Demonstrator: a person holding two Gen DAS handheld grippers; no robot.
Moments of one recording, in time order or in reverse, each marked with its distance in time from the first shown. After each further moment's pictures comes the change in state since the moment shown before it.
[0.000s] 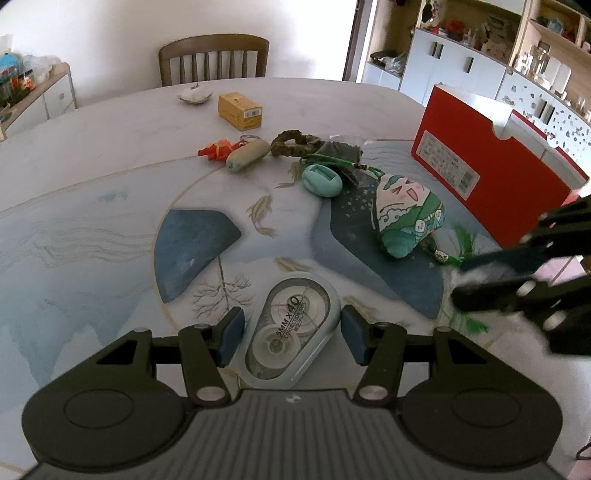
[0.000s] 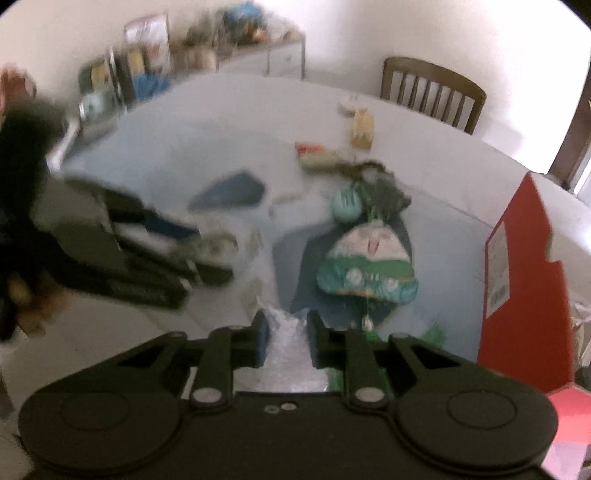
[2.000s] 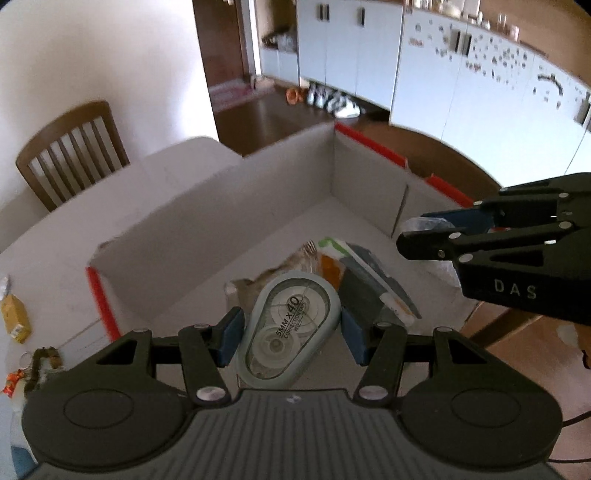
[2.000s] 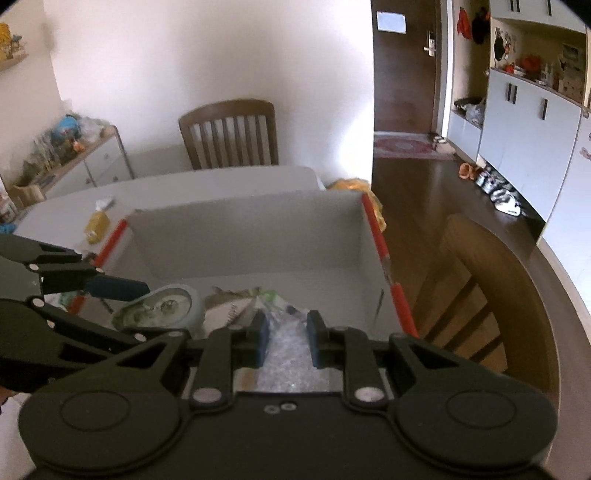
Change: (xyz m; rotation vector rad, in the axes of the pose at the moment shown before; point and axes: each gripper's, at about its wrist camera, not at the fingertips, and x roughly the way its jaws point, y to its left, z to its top) left arm 0.087 -0.328 0.175 0.330 0.074 -0.069; right arm -0.116 -0.298 -0.067 0.379 -0.158 -0.272
